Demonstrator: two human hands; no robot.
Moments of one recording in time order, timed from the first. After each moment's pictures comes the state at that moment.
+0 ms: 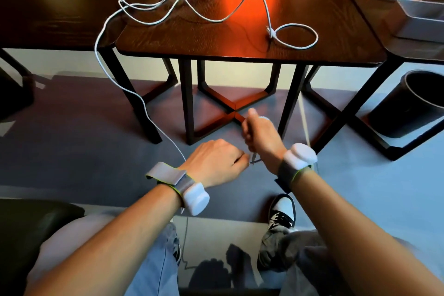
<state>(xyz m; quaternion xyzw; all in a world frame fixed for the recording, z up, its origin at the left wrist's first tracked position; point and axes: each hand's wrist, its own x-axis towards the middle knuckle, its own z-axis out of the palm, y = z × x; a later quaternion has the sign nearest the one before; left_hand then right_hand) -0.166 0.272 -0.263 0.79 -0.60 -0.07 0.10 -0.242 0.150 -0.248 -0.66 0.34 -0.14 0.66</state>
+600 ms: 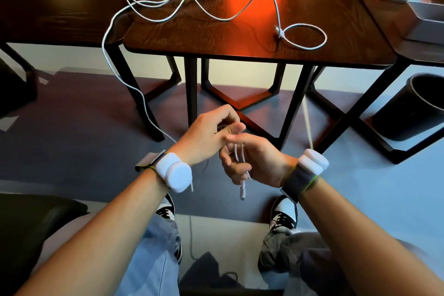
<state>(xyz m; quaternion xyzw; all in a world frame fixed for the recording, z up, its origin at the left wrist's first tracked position) -0.129 0.281 -0.236 0.69 -0.51 -0.20 0.47 -0.256 0.178 -0.231 -0.52 0.11 0.18 0.83</state>
